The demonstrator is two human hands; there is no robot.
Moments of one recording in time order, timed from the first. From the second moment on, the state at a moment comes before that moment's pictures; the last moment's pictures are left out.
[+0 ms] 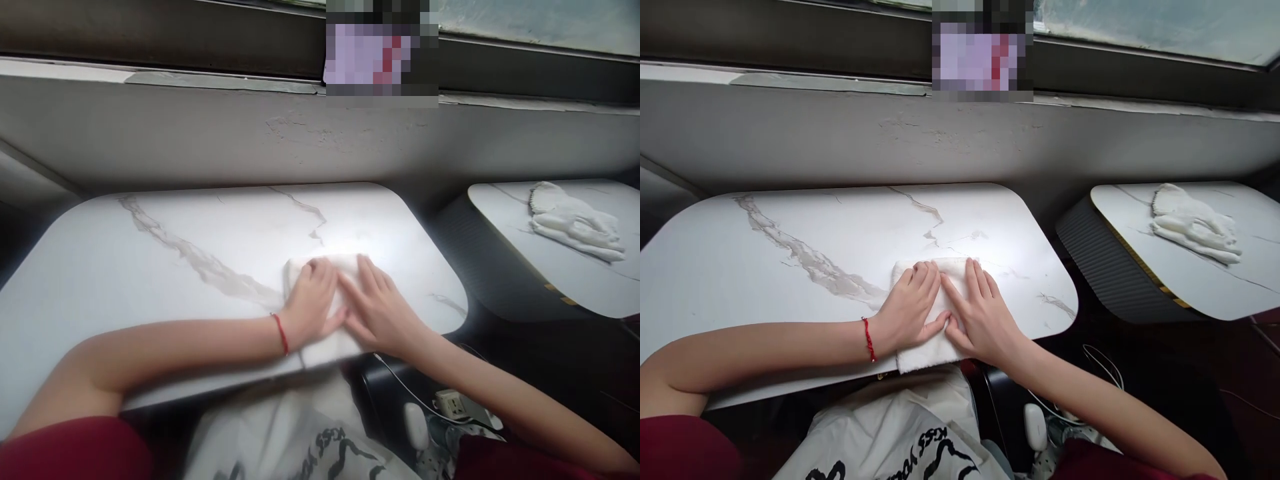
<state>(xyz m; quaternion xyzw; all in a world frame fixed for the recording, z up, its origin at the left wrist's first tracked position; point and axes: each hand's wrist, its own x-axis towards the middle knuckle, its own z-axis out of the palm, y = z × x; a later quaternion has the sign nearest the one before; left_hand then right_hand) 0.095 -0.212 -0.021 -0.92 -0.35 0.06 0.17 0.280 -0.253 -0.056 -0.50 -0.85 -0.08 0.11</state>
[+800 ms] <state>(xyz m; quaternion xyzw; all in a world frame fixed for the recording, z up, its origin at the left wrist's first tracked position) 0.153 -0.018 -0.045 -0.87 -0.48 -0.12 0.02 0.335 -0.037 -0.081 -0.57 -0.80 -0.03 0.16</state>
